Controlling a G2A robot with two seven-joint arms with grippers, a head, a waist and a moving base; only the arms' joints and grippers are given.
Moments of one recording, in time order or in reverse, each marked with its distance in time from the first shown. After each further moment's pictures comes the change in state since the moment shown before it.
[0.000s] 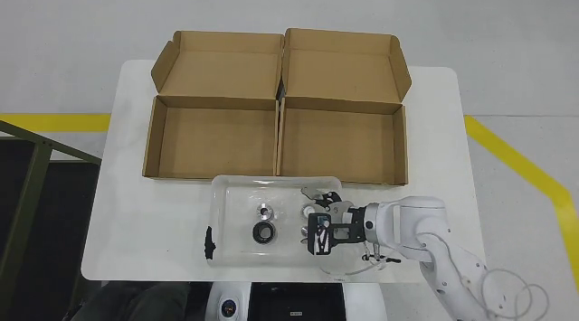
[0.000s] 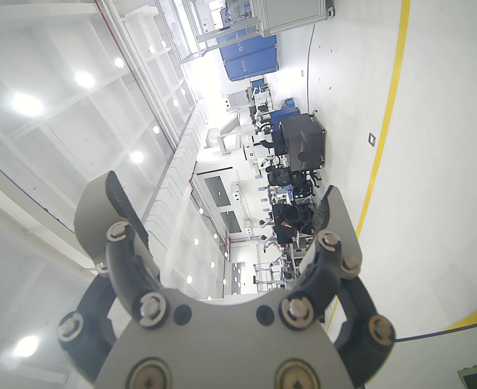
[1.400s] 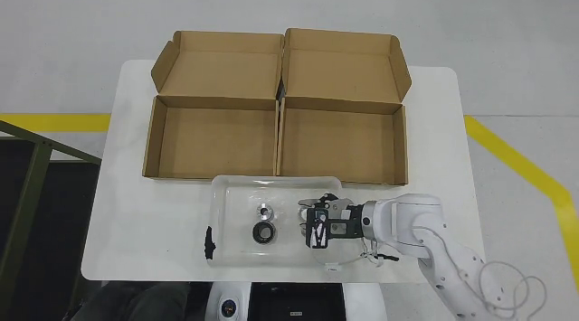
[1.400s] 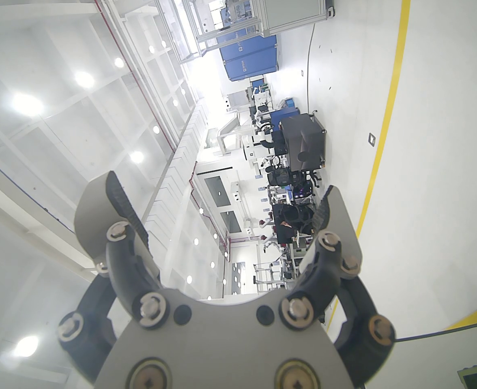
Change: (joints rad) left arm 0.000 0.000 0.000 0.000 0.000 0.000 0.000; right arm 0.040 0.029 -0.048 0.026 0.055 0.059 0.035
